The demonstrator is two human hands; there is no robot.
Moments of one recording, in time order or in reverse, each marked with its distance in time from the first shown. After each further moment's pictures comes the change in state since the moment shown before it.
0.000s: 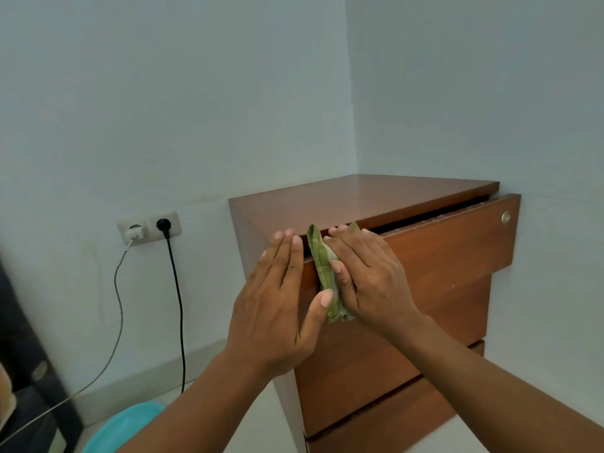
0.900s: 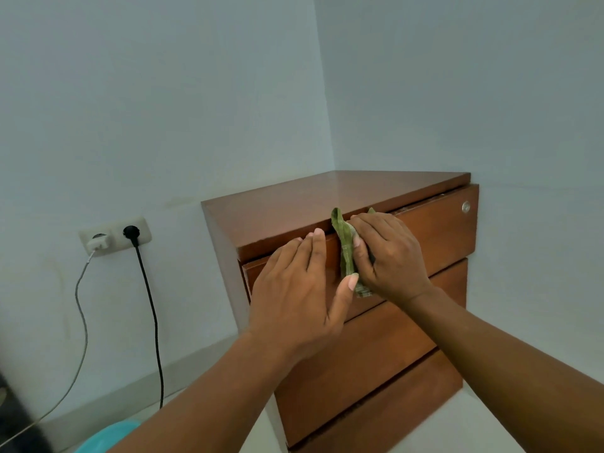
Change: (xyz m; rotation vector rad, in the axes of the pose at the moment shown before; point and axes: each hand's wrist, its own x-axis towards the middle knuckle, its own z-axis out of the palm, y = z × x) left_hand 0.044 0.051 0.023 0.145 -0.145 0.019; right_hand -0.010 0.081 -0.009 -0.100 0.008 0.088
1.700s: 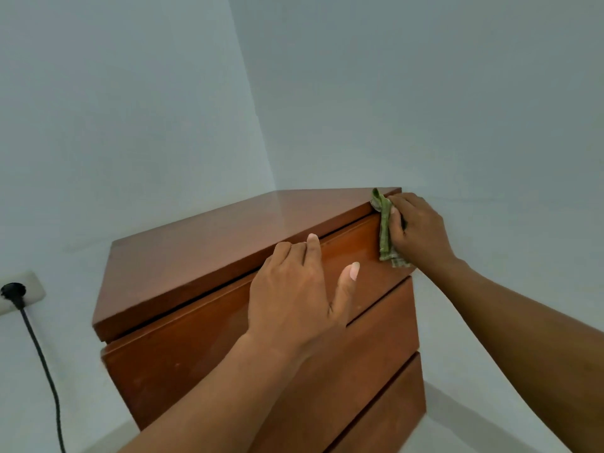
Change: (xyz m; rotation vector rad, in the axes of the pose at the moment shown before) left_hand 0.099 0.082 0.048 -0.071 -0.070 0.026; right_hand -0.006 0.198 -0.026 -0.106 -0.058 0.437
